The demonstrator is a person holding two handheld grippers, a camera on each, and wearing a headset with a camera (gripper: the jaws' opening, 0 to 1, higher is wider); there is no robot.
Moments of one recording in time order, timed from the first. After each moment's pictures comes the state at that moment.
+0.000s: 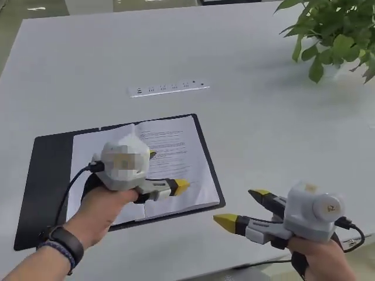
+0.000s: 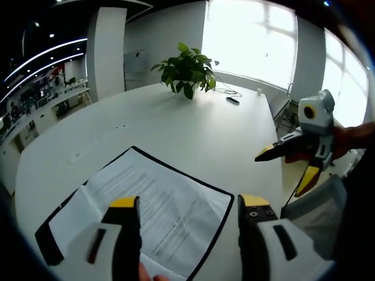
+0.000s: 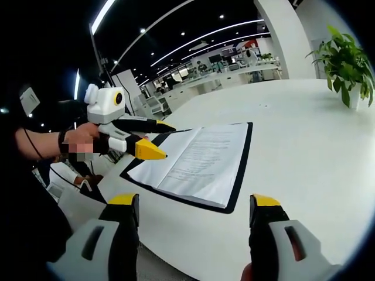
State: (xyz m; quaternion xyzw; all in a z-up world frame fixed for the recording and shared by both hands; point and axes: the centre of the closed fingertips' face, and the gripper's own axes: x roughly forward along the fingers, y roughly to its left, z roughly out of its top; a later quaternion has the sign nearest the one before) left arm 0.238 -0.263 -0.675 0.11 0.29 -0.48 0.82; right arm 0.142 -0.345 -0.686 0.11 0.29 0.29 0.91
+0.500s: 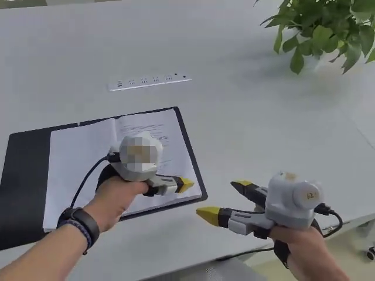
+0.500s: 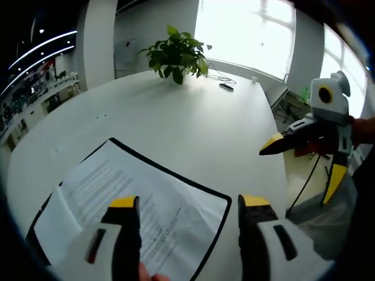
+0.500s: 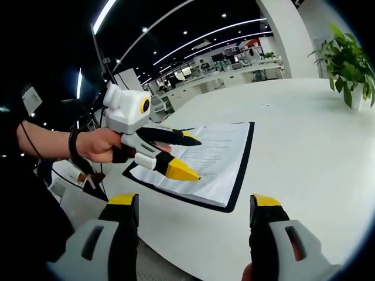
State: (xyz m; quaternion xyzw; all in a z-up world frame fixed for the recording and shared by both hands) left arm 0.235 -0.306 -0.722 0.13 0.33 -0.49 0.80; right arm 0.140 -0.347 -0.685 0.12 0.29 0.30 0.90
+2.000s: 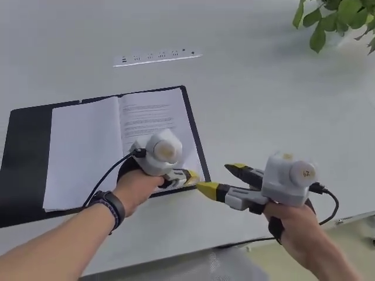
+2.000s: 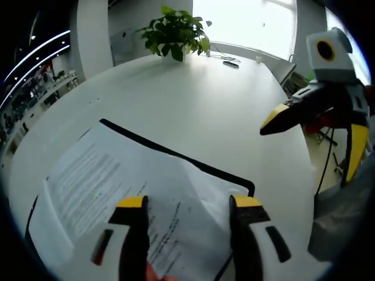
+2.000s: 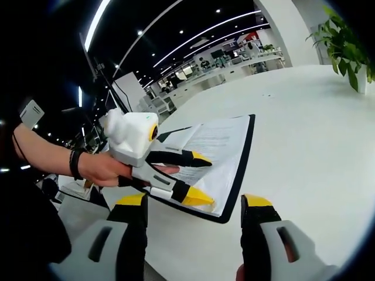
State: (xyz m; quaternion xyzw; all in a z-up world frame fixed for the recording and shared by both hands) left arm 0.243 -0.312 -0.780 0.17 0.34 -0.48 0.79; right arm 0.176 -0.346 -0.711 0.16 0.30 0.31 0.89
